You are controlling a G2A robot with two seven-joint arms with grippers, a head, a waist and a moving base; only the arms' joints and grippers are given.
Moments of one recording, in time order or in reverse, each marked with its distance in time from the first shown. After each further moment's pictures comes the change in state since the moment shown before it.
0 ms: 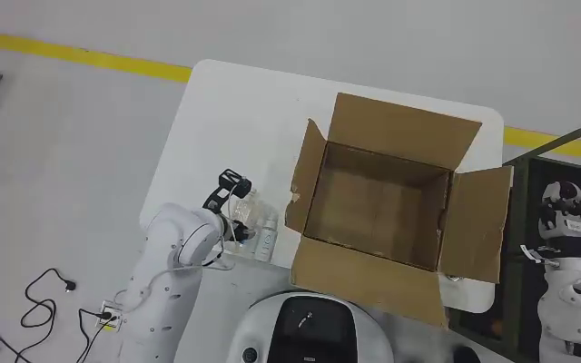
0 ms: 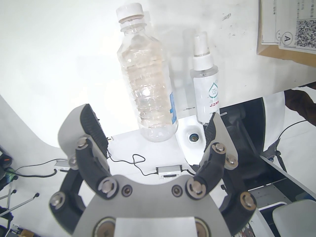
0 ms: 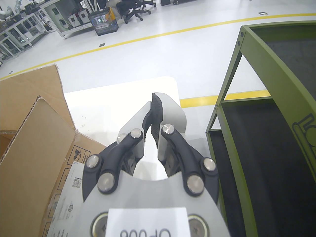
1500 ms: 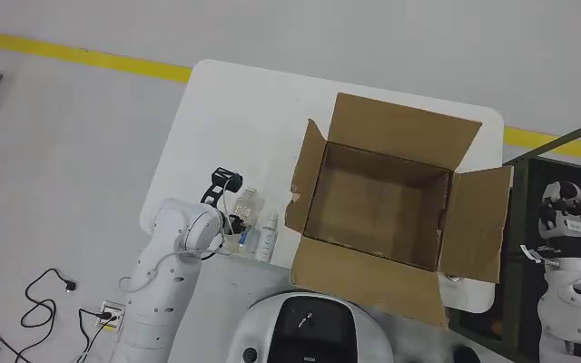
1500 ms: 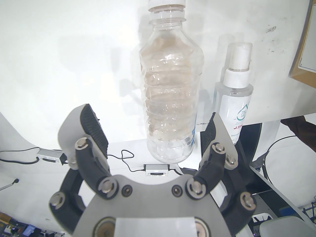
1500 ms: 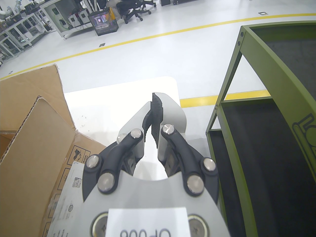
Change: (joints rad) left arm -0.059 0.036 0.022 0.169 -0.008 0.125 0.090; right arm 0.000 0.000 0.000 0.000 0.000 0.000 0.000
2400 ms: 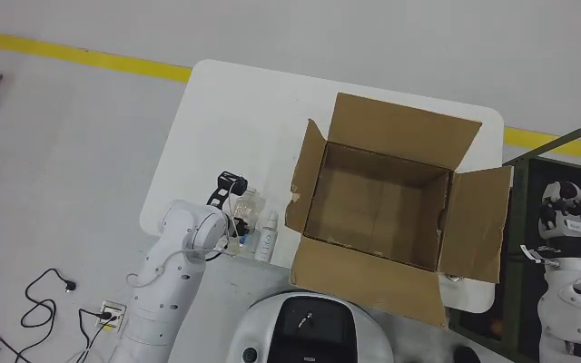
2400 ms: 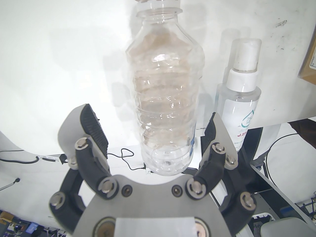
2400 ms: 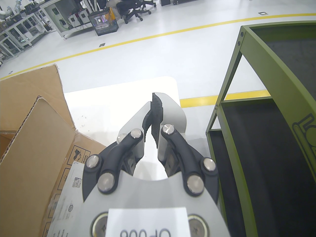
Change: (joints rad) left arm -0.012 0.013 0.045 0.059 -0.020 0.030 0.032; right arm 0.000 0.000 0.000 0.000 0.000 0.000 0.000
